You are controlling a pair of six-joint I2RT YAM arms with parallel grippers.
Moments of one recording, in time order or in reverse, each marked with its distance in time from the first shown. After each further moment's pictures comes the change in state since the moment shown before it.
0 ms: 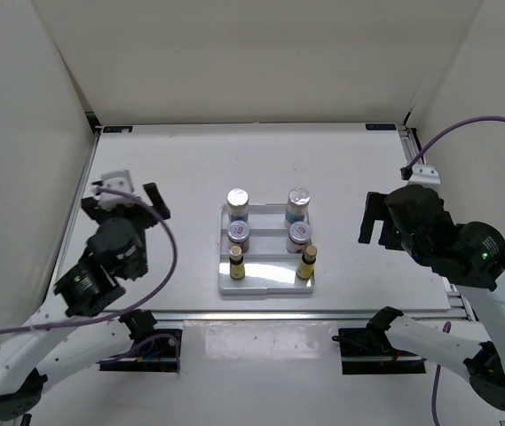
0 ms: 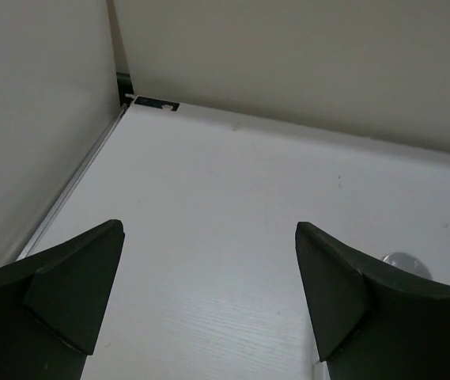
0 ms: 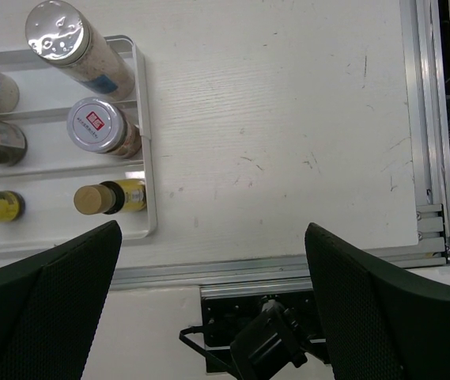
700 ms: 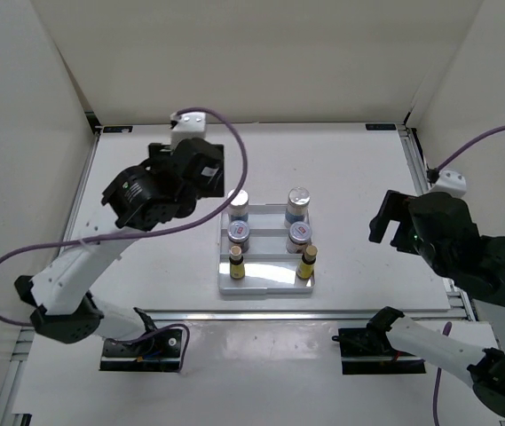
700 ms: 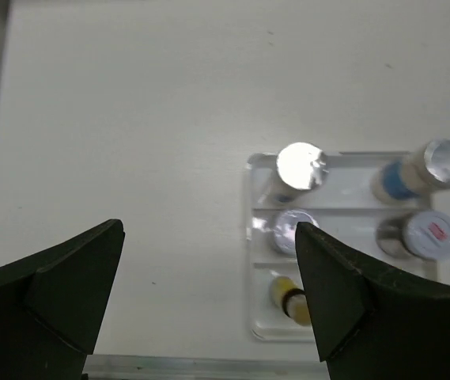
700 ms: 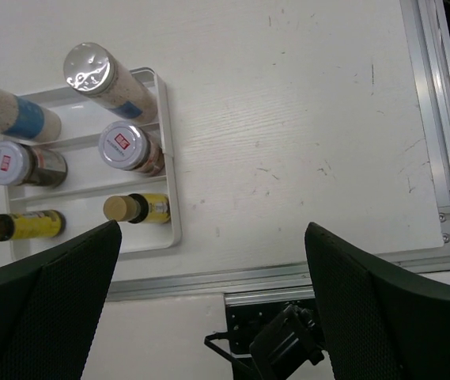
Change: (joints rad) left arm -0.060 0.830 0.996 -0.904 0.355 -0.415; right arm 0.000 -0.073 0.063 -0.011 0.016 0.075
